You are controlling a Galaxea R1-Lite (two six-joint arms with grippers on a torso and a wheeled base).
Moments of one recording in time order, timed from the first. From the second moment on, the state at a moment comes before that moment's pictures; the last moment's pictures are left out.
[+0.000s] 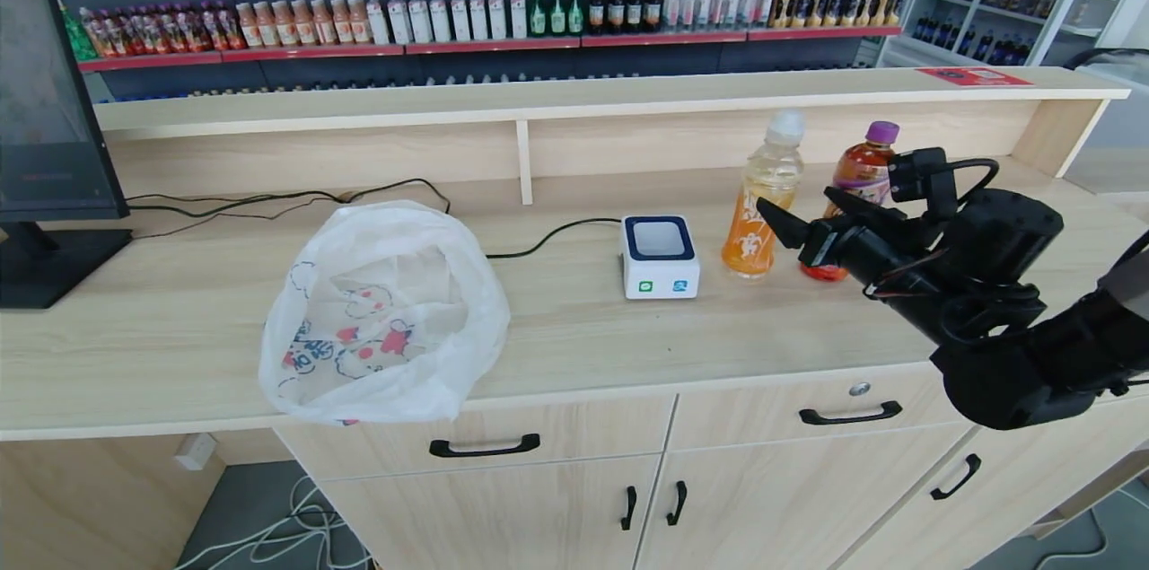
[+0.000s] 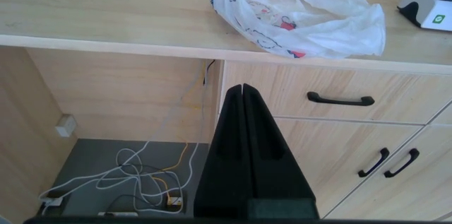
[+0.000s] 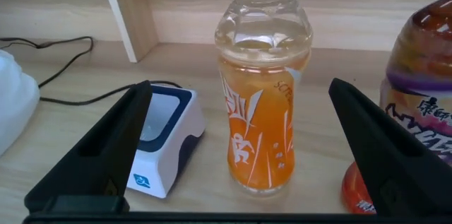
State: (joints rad) left arm 0.00 0.00 0.00 -0.02 0.04 -0.02; right arm 0.15 2.04 -0.88 -1.37 0.19 0.05
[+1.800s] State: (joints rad) left arm 0.00 0.00 0.00 -0.02 0.05 -0.02; right arm 0.14 2.44 -1.63 -1.03 0.17 0.12
